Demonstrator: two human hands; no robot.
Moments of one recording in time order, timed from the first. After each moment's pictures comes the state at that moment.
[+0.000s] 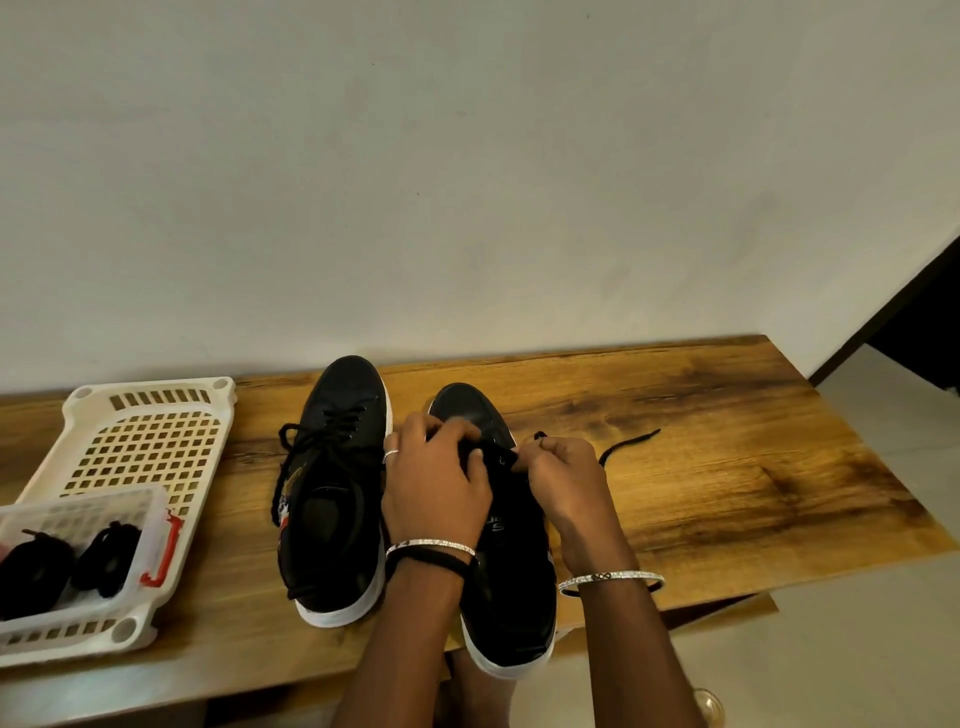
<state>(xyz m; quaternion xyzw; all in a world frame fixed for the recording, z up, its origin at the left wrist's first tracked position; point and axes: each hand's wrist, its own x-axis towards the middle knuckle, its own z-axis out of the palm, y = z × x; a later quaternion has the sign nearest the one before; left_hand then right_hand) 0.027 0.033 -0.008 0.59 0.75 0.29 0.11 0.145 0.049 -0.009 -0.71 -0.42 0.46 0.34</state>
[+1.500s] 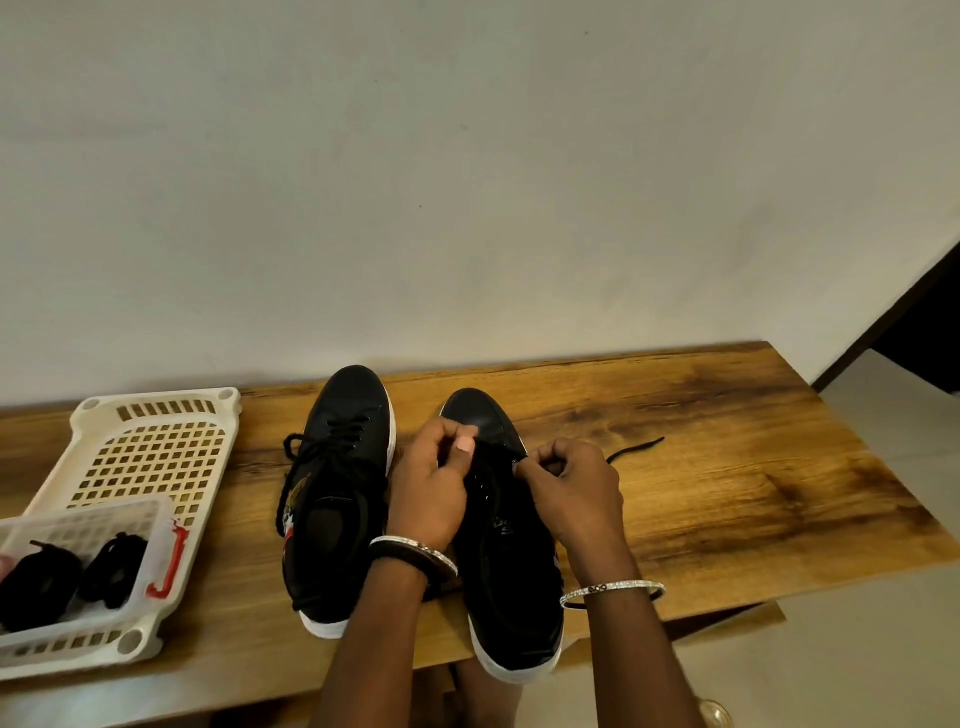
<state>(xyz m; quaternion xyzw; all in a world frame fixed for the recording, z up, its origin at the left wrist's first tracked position) 0.012 0.046 -0.016 0.46 0.62 0.48 0.42 0.151 0.047 -0.010 -0.74 -0.49 0.34 0.32</state>
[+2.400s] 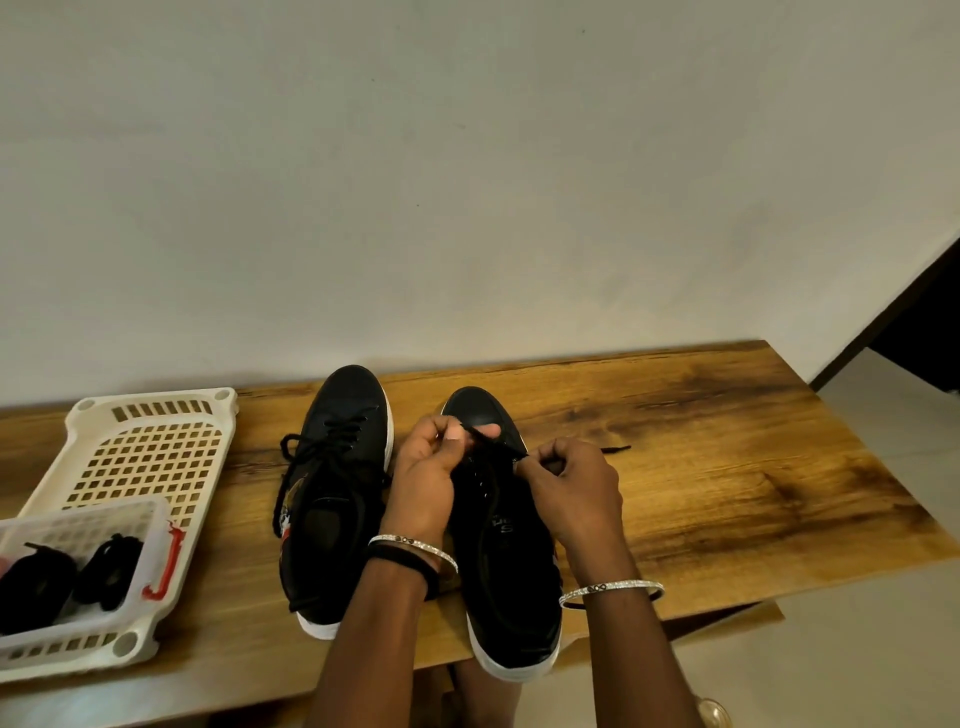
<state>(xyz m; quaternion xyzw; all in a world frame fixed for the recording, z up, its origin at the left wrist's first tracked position) 0.019 0.045 -0.004 0.31 0.51 0.55 0.58 0.153 0.048 -0.012 -0.74 -0.48 0.34 0.33</state>
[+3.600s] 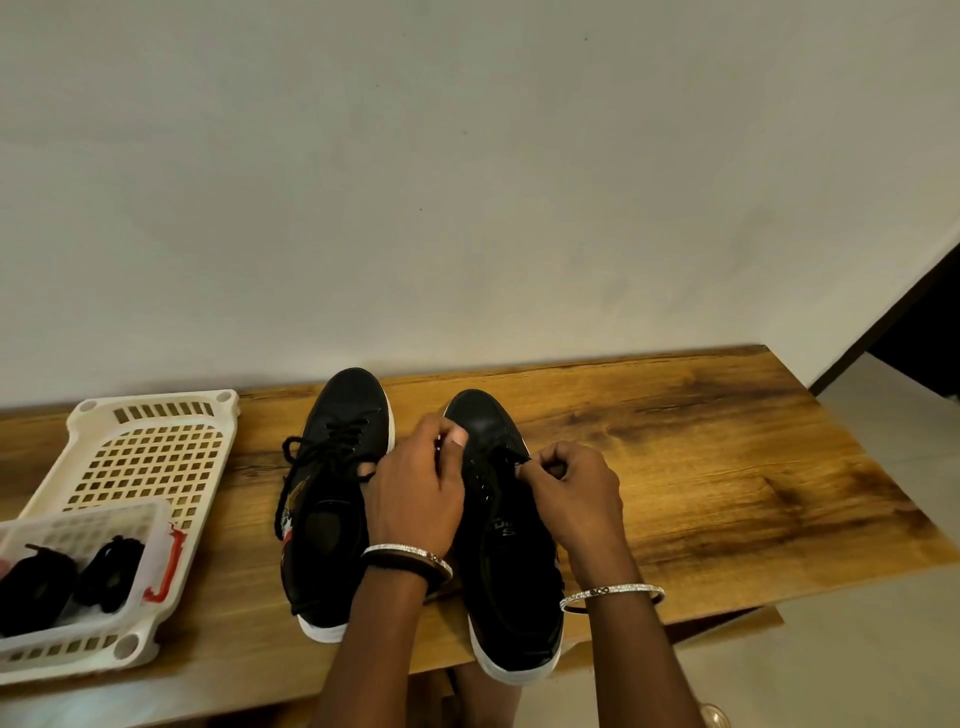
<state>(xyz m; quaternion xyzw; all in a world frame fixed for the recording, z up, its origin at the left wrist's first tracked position) 0.004 0.040 -0.007 0.59 0.69 0.37 0.19 0.153 0.049 -0.014 -0.74 -0.48 0.35 0.33</state>
